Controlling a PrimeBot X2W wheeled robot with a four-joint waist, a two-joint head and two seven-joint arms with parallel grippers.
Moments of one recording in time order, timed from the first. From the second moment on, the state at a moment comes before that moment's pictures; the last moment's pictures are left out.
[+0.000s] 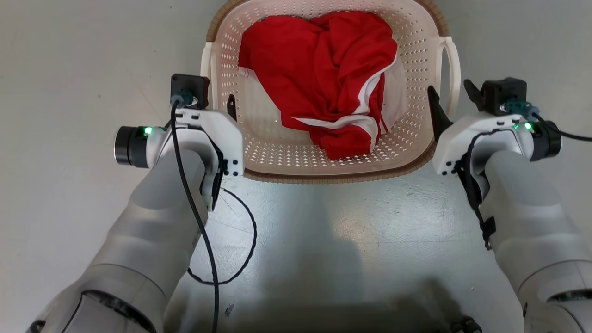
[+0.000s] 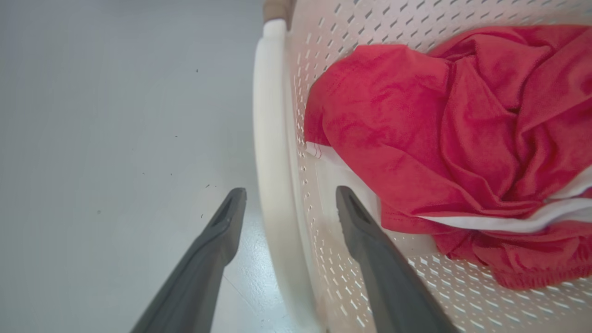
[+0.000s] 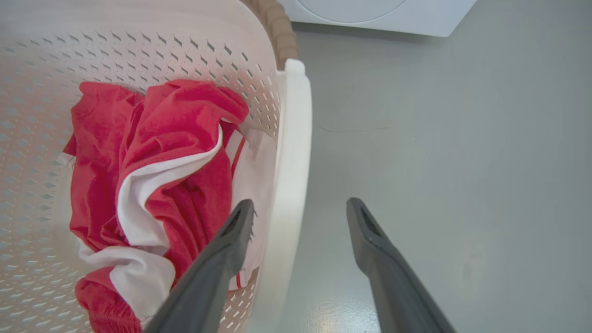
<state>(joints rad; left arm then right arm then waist) -1.03 0.03 -0.71 1.18 -0.66 0.17 -0.15 -0.96 -0.06 -0.08 1.21 -0.08 0.12 -0.23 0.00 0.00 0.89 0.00</state>
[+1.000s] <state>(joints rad) -1.08 0.04 -0.87 1.20 -0.72 0.18 -0.08 -1.04 -0.07 0.18 1.27 0.20 0.12 -0.13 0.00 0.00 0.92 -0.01</state>
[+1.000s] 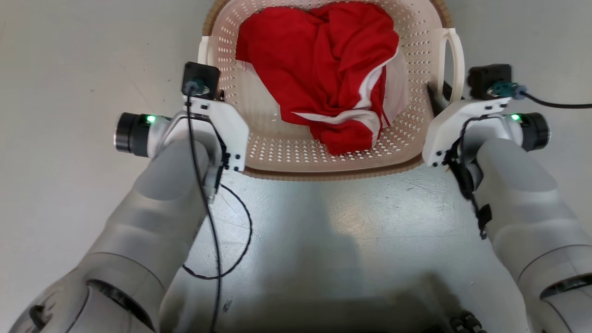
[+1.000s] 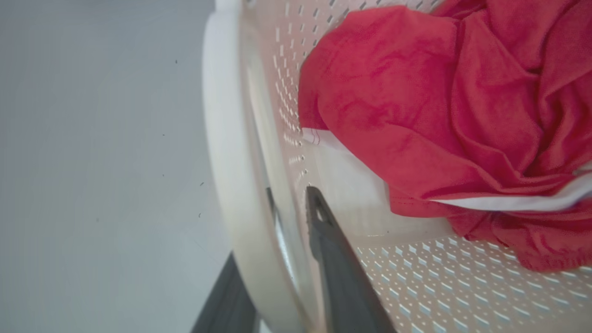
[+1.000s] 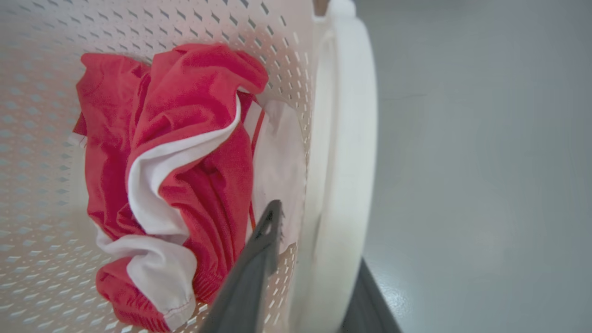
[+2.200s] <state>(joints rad) -0.96 0.03 -0.96 1.23 -0.86 0.19 0.05 -0.94 -0.07 0.38 1.26 0.36 0.12 0.09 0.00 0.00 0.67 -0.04</state>
